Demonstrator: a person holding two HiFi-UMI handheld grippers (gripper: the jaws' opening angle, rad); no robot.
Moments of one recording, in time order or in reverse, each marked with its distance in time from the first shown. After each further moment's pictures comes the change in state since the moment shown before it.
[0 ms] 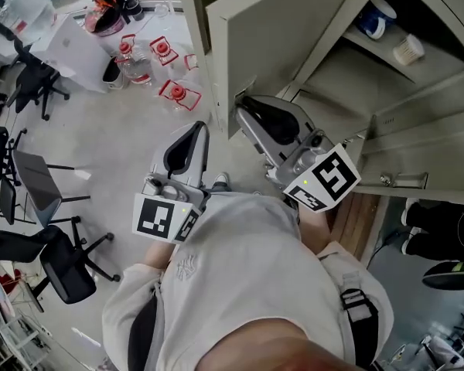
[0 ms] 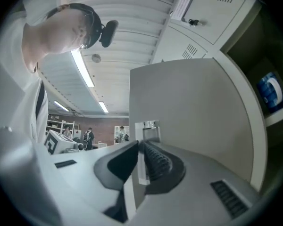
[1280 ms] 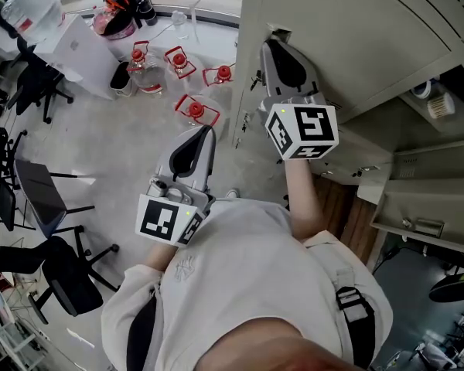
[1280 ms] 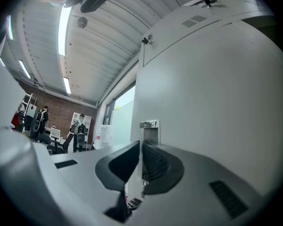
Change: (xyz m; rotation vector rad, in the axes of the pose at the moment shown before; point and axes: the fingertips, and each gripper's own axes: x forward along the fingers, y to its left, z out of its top) left arm 0.023 0.130 0.003 -0.043 -0.018 0.002; right arm 0.168 -0.150 -0.021 -0.186 0.018 -0.485
